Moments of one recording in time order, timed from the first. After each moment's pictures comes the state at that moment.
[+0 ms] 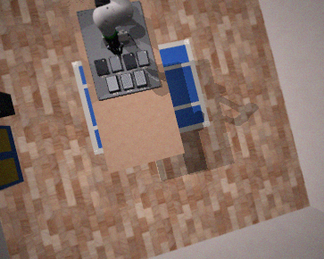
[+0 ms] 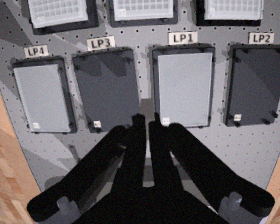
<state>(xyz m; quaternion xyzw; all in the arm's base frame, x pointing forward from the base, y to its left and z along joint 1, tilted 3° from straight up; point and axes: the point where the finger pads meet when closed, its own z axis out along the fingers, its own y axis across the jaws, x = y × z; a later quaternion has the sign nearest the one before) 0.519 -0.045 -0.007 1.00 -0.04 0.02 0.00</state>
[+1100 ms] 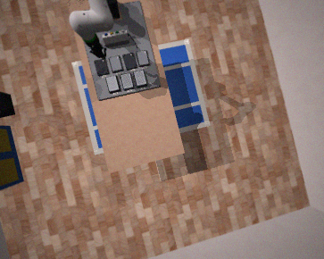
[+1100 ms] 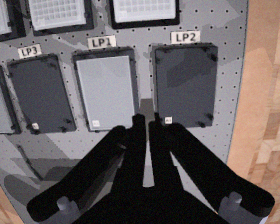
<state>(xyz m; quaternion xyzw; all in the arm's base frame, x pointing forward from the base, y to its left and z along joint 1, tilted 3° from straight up) 0.506 -0.175 -0.008 1.00 -0.04 0.02 0.00</state>
